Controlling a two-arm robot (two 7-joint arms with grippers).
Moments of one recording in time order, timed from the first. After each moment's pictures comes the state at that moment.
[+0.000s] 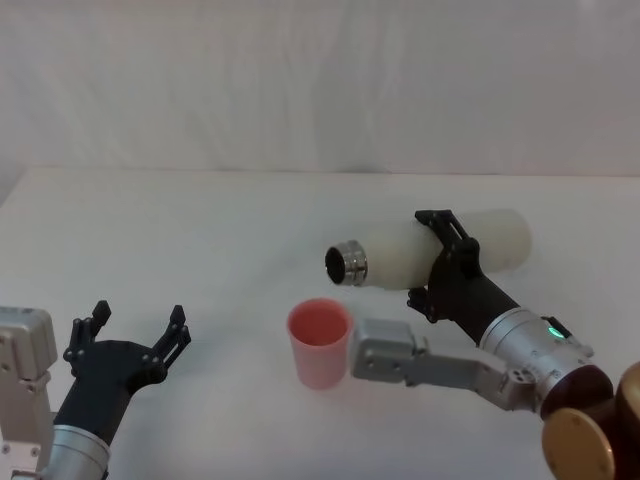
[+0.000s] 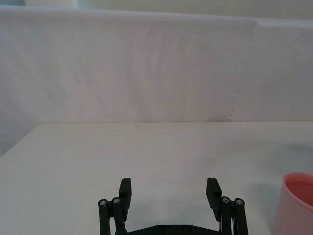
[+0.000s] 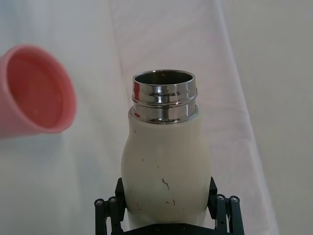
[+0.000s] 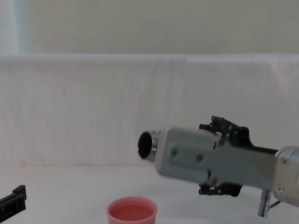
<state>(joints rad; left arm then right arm) 0.27 0.24 0.04 -1.85 -0.25 -0.02 -0.02 0.22 0.34 -0.57 -1.73 -0.92 0.18 0.21</state>
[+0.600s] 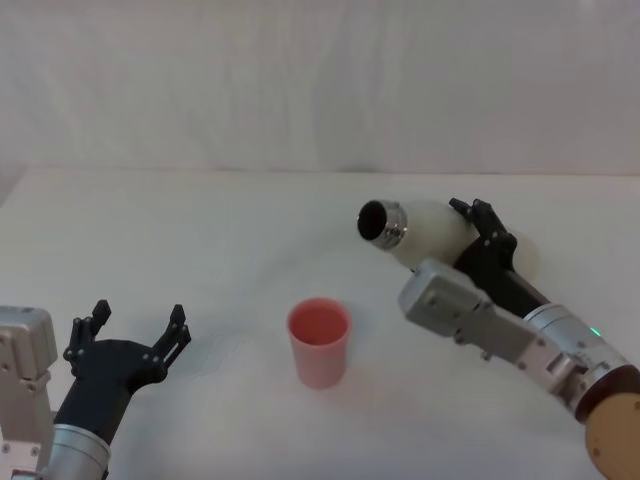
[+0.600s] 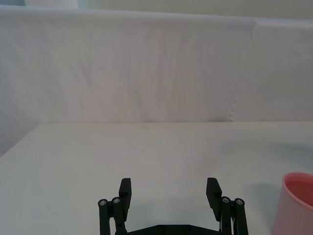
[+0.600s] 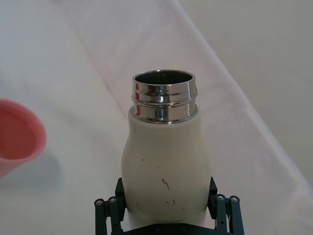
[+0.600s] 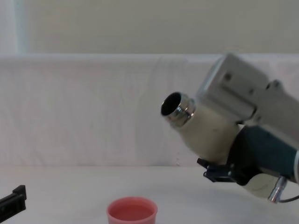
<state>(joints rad) 0.27 0.24 0.04 -1.85 -0.25 -0.02 -0.02 0.13 0.28 -0.41 -1.79 -0.64 0.14 0.22</state>
